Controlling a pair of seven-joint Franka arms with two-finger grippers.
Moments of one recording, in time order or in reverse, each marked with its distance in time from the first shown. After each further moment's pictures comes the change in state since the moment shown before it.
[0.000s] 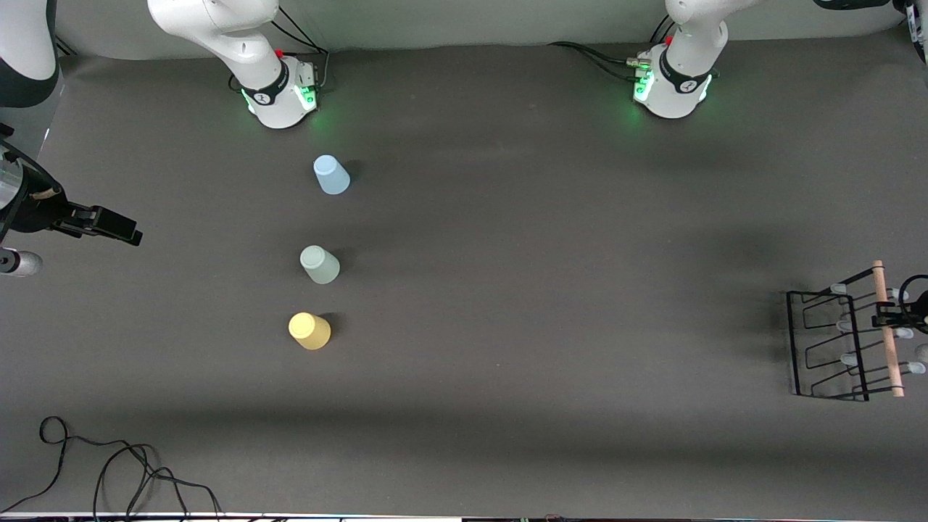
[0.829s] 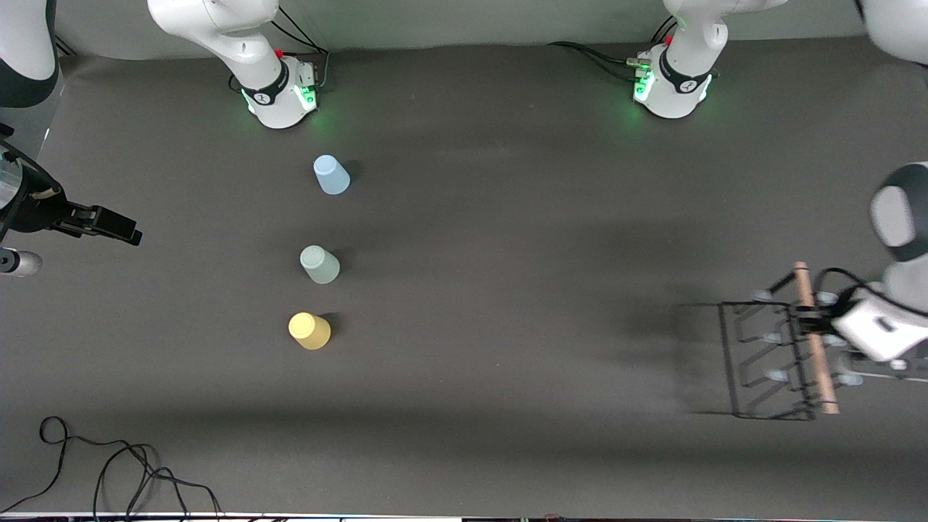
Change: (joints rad) left arm -0.321 -0.125 -0.022 0.002 -0.006 -0.142 -0.380; right arm 0.000 0.000 0.000 0.000 0.000 -0.002 0.000
